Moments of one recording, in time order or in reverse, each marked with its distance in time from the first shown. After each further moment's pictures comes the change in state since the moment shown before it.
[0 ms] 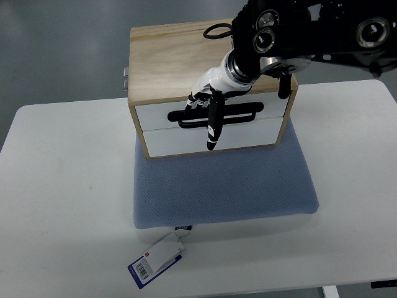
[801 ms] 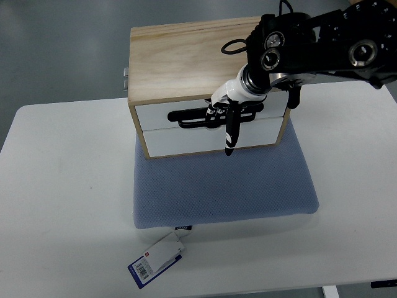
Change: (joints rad) left arm 0.000 0.000 0.001 0.002 0.000 0.000 0.000; right arm -0.082 -0.001 -0.044 -0.041 -0.045 0.007 0.001
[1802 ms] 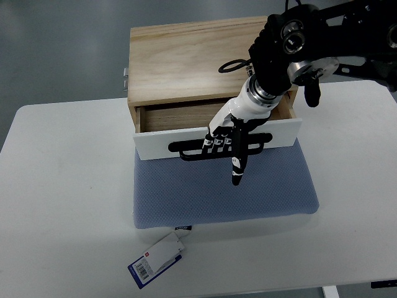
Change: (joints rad) left arm 0.000 0.000 -0.002 0.004 -0.002 0.002 0.000; right arm 0.011 -0.090 0.062 0.096 0.102 0.259 0.016
